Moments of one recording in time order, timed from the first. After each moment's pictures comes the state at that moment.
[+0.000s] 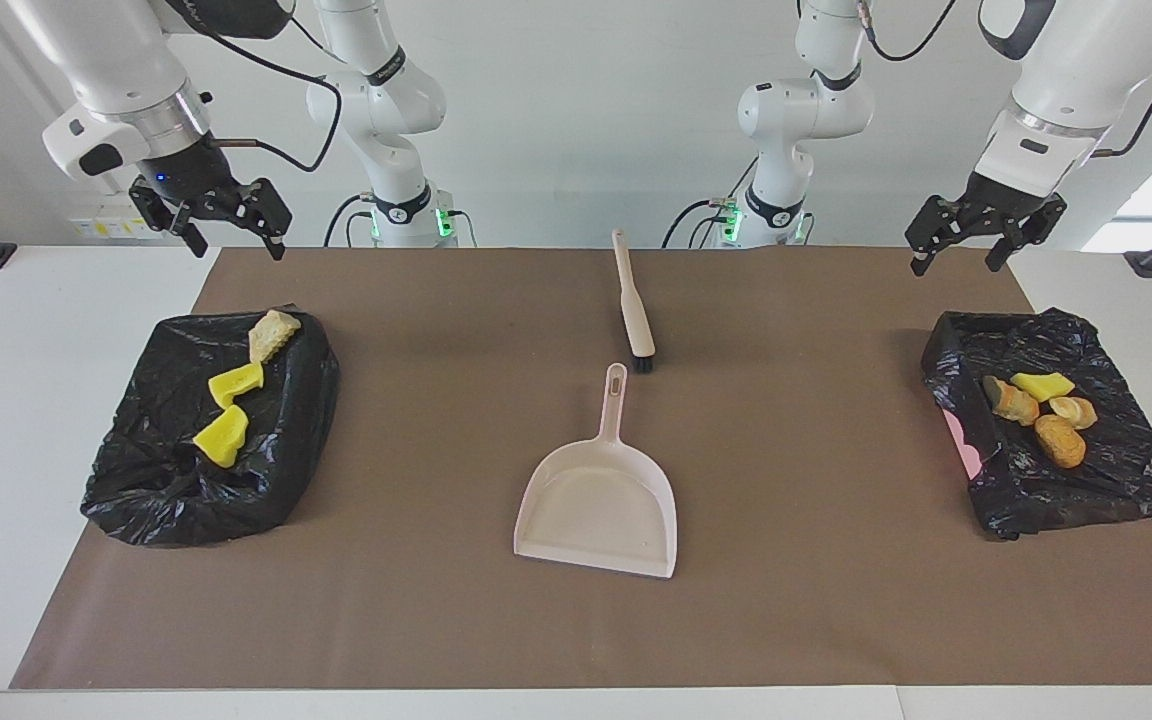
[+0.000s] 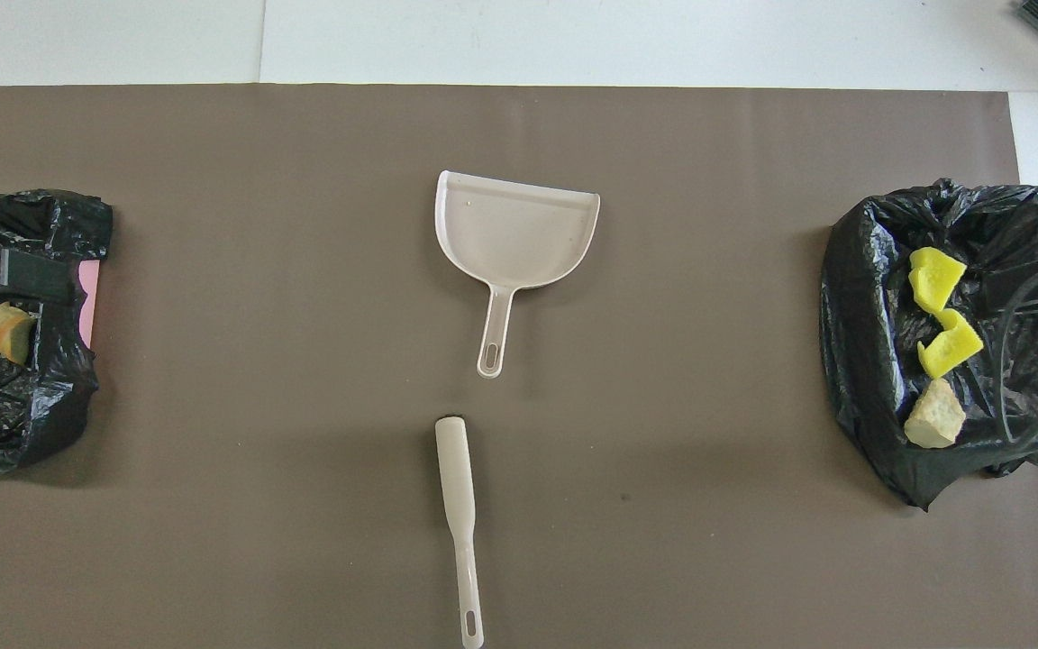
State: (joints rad) left arm 0.00 -0.04 -0.07 -1.58 0.01 1.58 -0.06; right arm -0.01 0.00 -0.05 -1.52 0.00 1.48 0.01
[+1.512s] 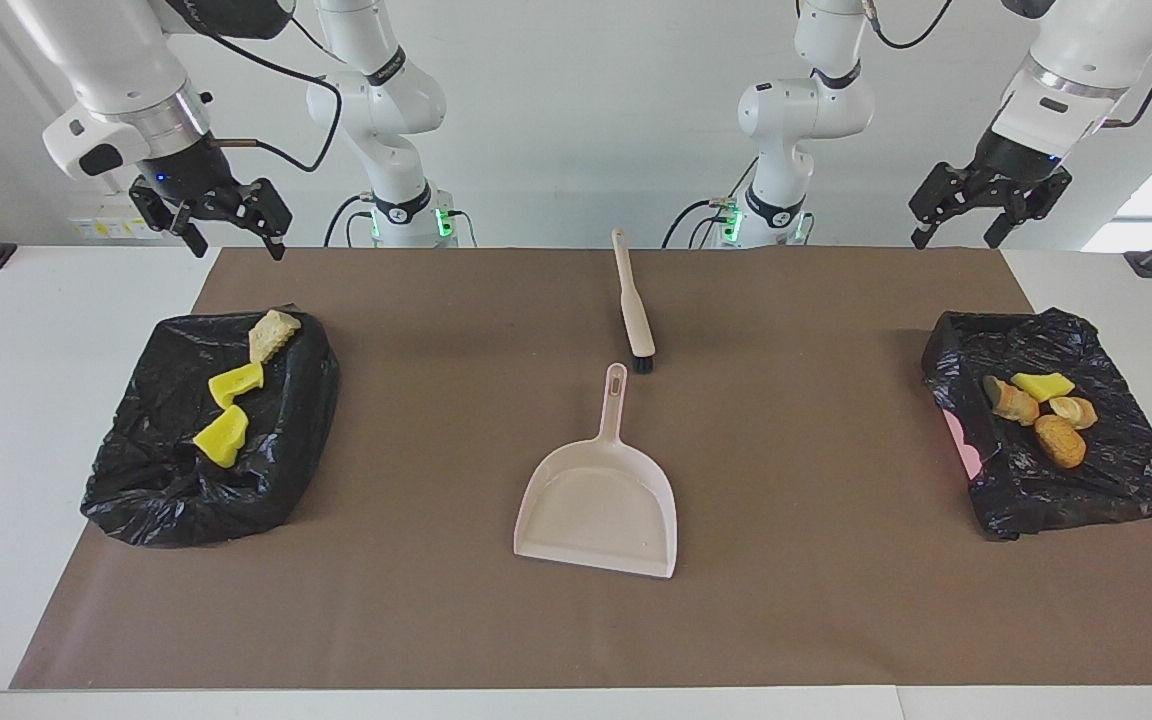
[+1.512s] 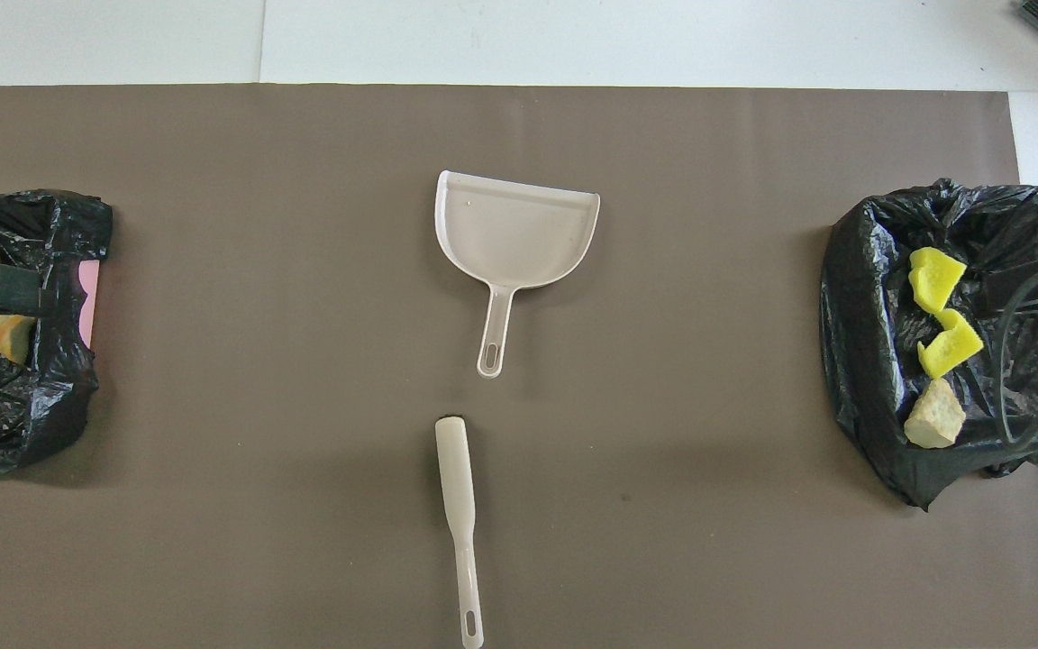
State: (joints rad) left arm 0.00 -0.07 -0.05 -1.54 -0.05 1.52 -0.06; right arm -0.01 0.00 -0.05 -1.52 0.00 1.48 0.01
